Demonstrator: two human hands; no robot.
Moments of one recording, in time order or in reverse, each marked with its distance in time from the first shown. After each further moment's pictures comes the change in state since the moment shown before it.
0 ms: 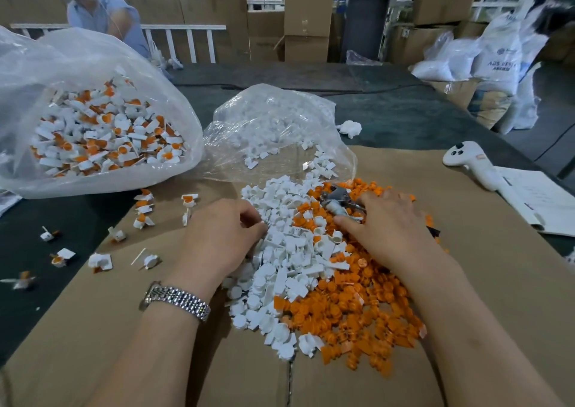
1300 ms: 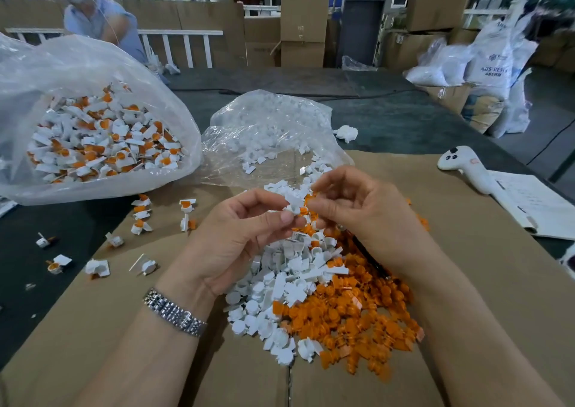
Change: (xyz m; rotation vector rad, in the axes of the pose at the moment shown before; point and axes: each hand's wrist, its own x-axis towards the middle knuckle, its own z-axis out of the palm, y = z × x) left_hand -0.011 0.022 -0.009 -1.467 -0.416 -0.083; right_hand -0.024 -0.013 -0.027 1.189 -0.047 -0.459
